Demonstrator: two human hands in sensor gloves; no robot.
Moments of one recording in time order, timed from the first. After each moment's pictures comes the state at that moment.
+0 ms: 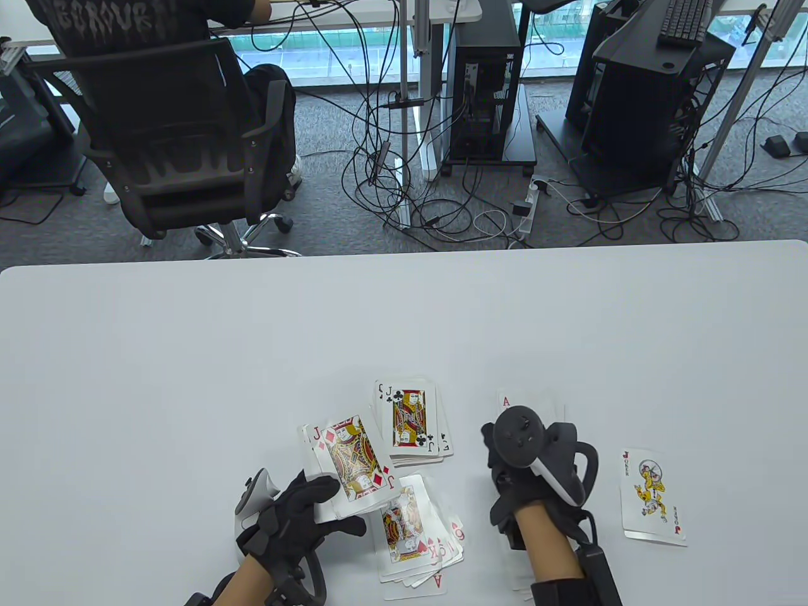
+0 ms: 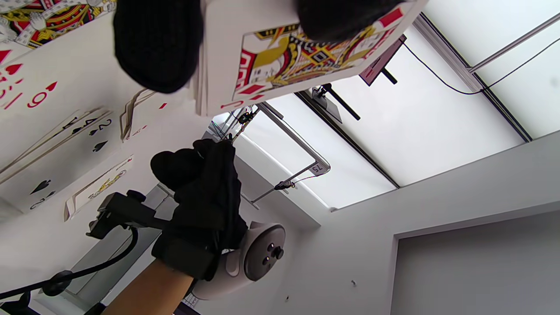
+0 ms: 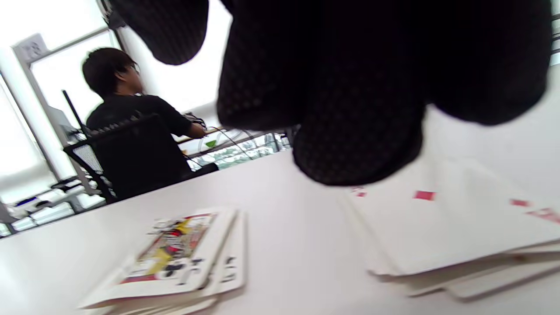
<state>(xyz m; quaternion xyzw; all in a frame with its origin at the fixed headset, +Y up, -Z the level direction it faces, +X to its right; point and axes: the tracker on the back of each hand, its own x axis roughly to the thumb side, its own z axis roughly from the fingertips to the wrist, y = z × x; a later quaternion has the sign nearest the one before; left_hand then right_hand) -0.197 -0.811 -0.251 -0.31 -0.12 0.85 0.41 0.105 -0.689 -0.274 0.03 -0.04 0.97 0.22</state>
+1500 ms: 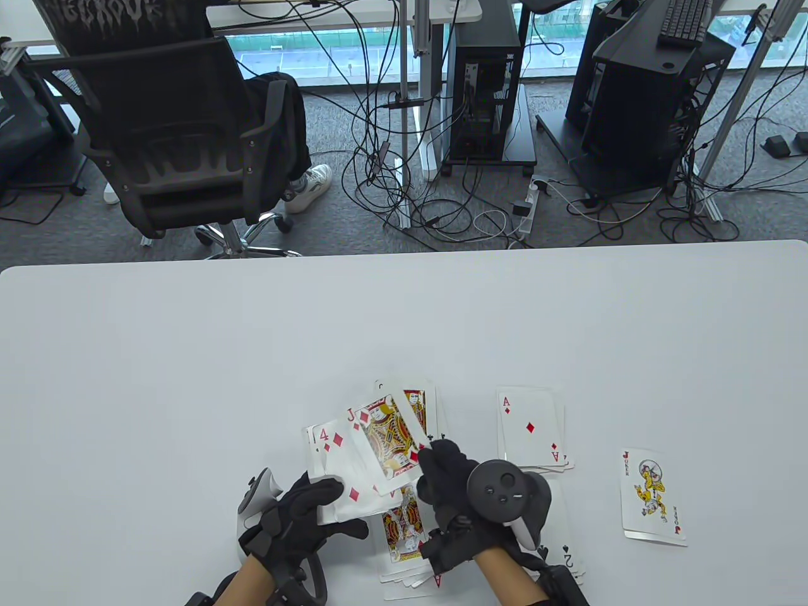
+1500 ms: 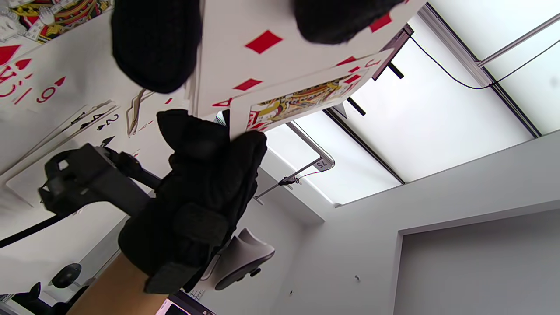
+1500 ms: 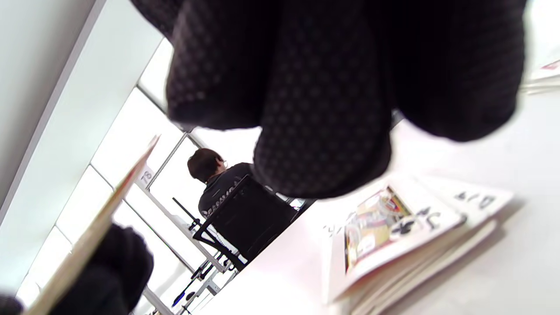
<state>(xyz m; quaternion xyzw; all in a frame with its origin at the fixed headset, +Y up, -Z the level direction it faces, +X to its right) -0.193 -0.813 -0.251 -0.32 -0.13 0.84 0.41 0.089 -0.714 -0.263 0.07 -0.10 0.88 0.45</state>
